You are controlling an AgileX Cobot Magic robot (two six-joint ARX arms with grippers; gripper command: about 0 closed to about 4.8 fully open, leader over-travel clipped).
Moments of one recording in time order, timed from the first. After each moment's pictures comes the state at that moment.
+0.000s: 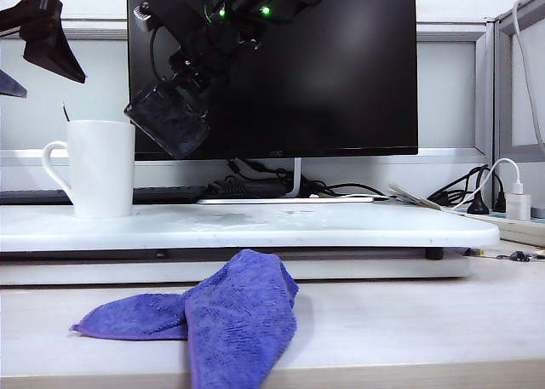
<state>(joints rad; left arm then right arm) -0.06 1.14 0.73 0.12 0.25 -0.02 0.68 2.36 2.25 -0.01 0.06 -0.73</state>
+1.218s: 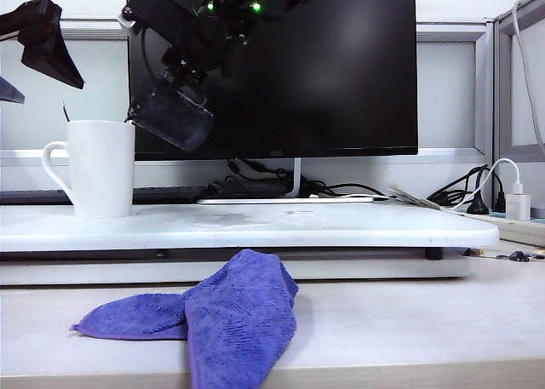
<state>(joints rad) -0.06 1.14 0.73 0.09 0.24 -0.02 0.71 2.36 2.25 0.04 0.10 -0.97</state>
